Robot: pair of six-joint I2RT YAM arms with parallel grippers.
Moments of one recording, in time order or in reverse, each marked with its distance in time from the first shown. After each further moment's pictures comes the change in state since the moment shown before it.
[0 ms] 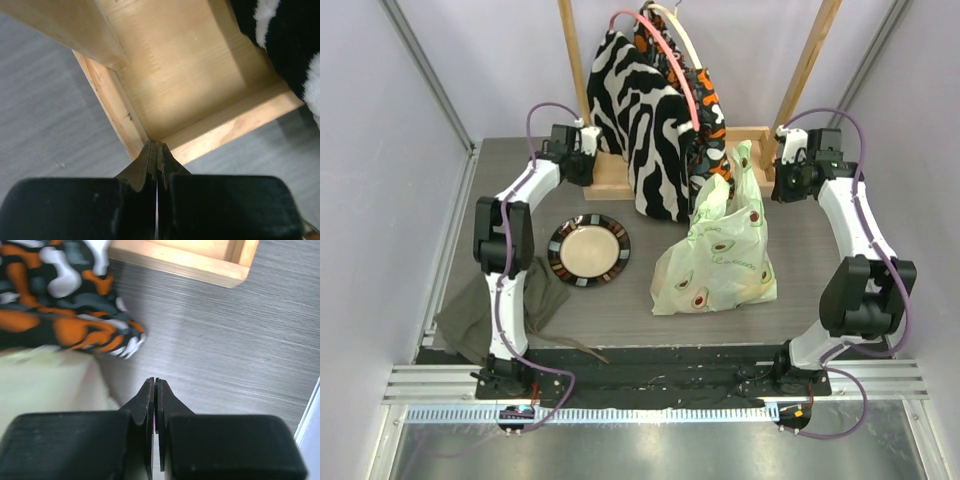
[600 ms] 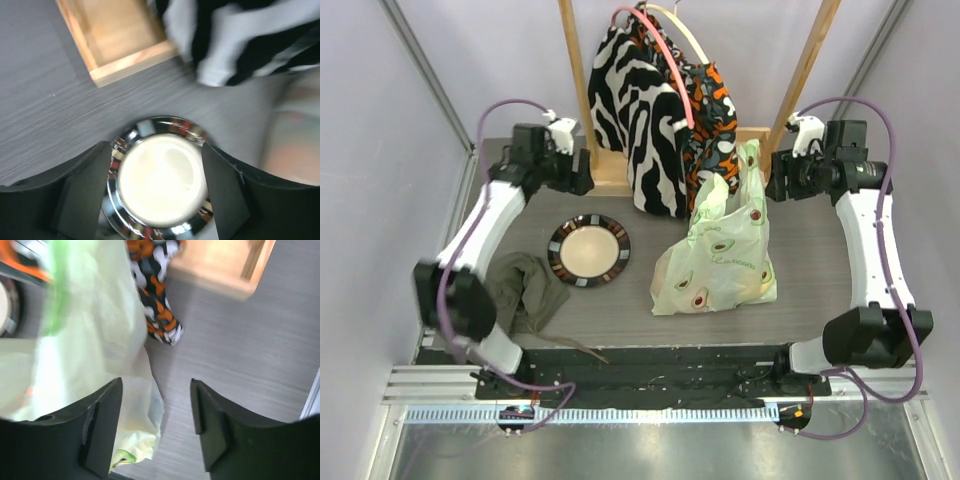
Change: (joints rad) left arm -0.002 -0.475 -0.268 -0.115 0.072 -0.084; right arm 0.006 -0.201 0.100 -0.227 -0.118 0.016
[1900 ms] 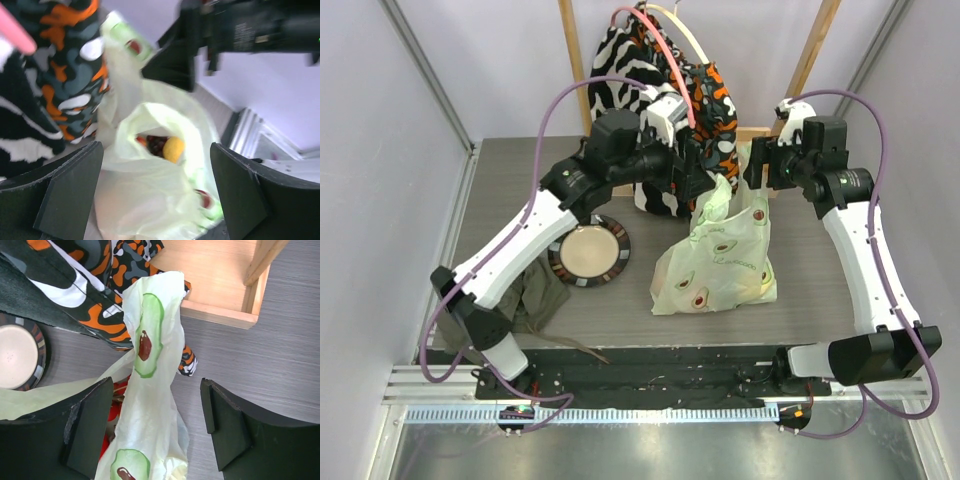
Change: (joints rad) left arm -0.590 -0.043 0.379 0.029 -0.003 -0.357; right arm 0.195 -0.089 0.008 0.154 0.203 0.253
